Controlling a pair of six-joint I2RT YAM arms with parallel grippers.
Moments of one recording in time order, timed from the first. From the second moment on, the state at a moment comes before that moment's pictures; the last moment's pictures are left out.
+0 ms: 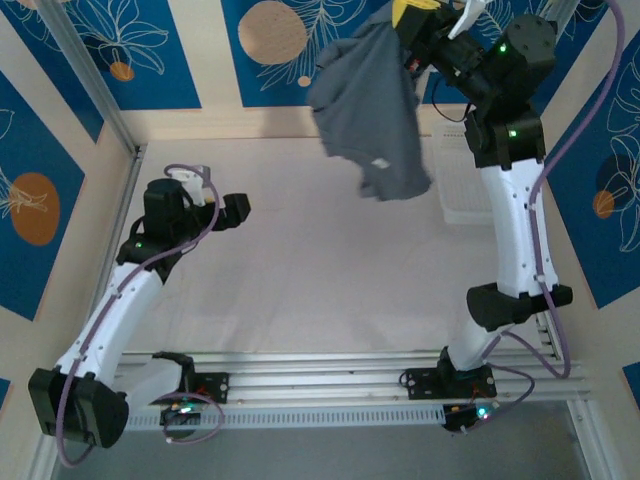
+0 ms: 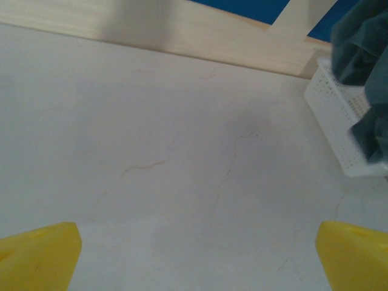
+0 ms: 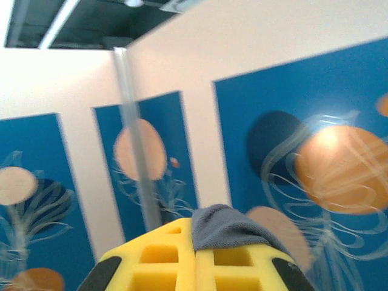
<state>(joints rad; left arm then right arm) -0.20 1.06 0.97 -0.37 0.26 -0.33 0.25 1.67 2.35 -0.33 -0.50 0.34</state>
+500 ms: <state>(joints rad) -0.20 1.11 1.01 -0.54 0.21 -0.29 0.22 1.81 1.43 -0.56 -0.35 0.75</state>
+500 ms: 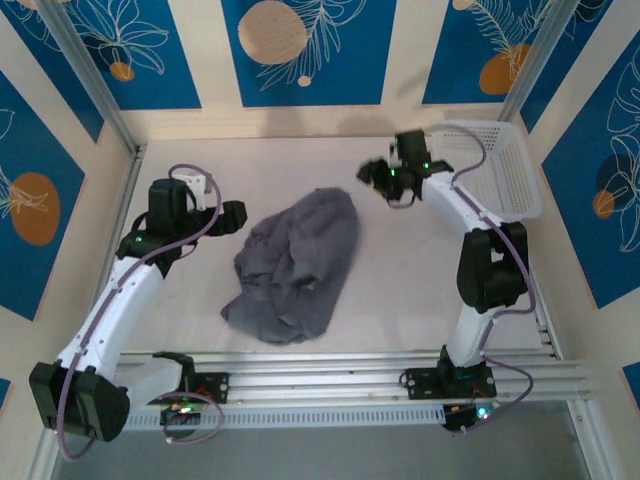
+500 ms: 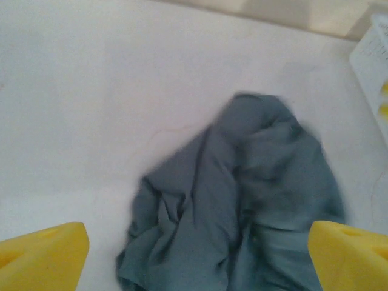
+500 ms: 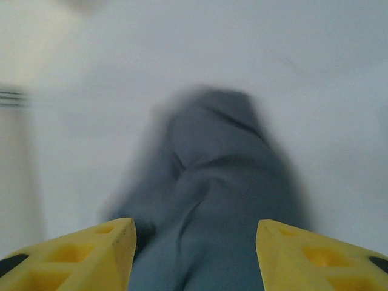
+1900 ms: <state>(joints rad) -0.27 1.35 0.82 -0.64 0.09 -0.53 0.23 1.55 1.51 -0.58 -0.21 0.66</state>
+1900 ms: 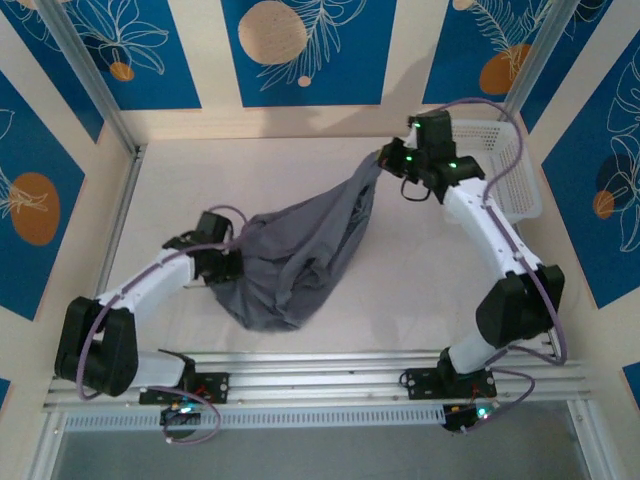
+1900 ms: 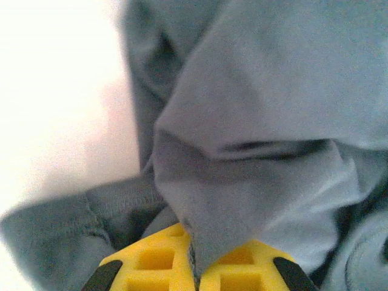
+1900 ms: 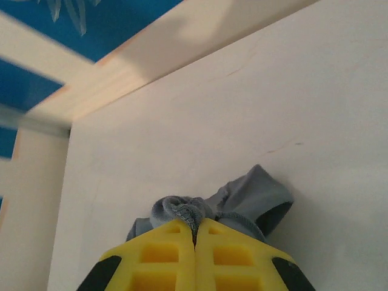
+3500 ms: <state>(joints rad) -0.06 1.19 1.07 -0.76 0.18 -0.69 0.15 1.40 1.51 -0.76 -0.08 0.77</state>
